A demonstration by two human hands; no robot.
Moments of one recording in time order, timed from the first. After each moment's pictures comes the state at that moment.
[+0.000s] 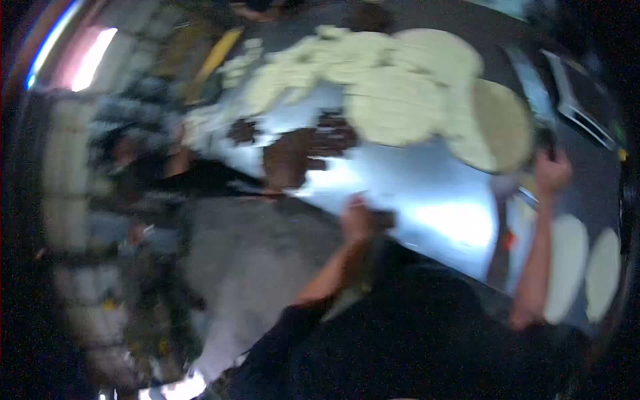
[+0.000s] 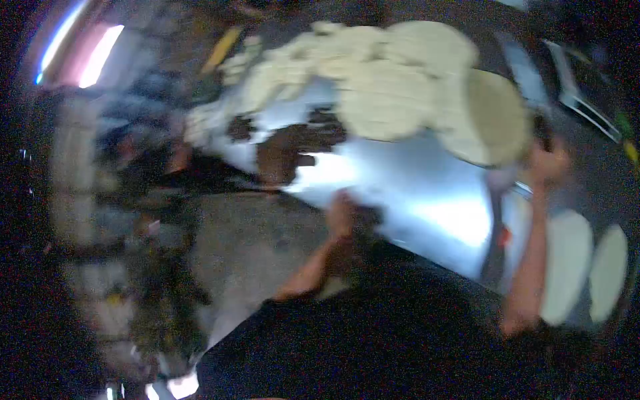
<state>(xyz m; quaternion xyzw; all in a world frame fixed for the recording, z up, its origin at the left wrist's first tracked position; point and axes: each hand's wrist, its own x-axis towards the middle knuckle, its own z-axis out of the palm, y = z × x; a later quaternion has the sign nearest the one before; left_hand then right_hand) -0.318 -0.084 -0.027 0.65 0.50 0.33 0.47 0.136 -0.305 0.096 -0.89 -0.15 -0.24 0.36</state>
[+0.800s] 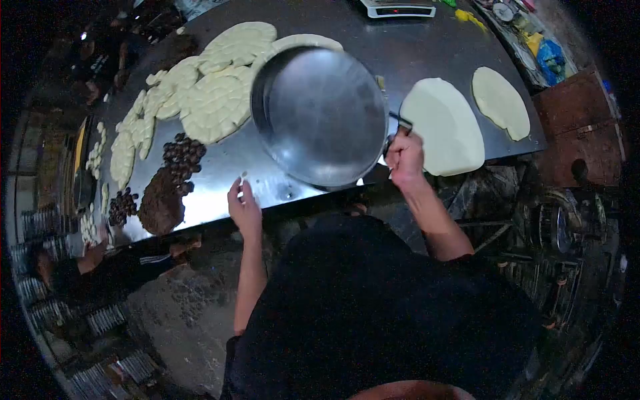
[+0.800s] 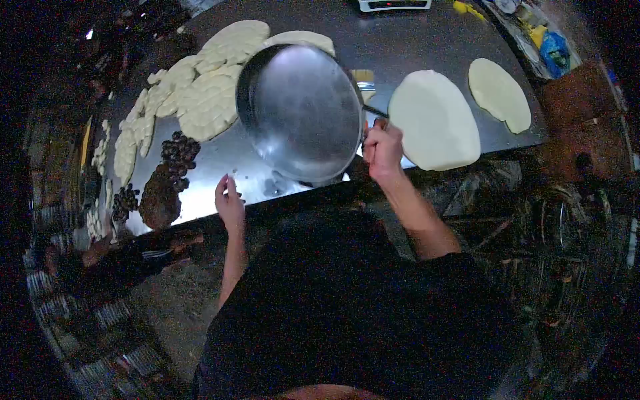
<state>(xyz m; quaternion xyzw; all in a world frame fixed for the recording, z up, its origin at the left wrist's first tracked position) -0.271 -0.156 0.088 0.70 0.43 0.30 0.48 -0.066 -0.427 0.135 -0.48 0.05 0.18 0.86</state>
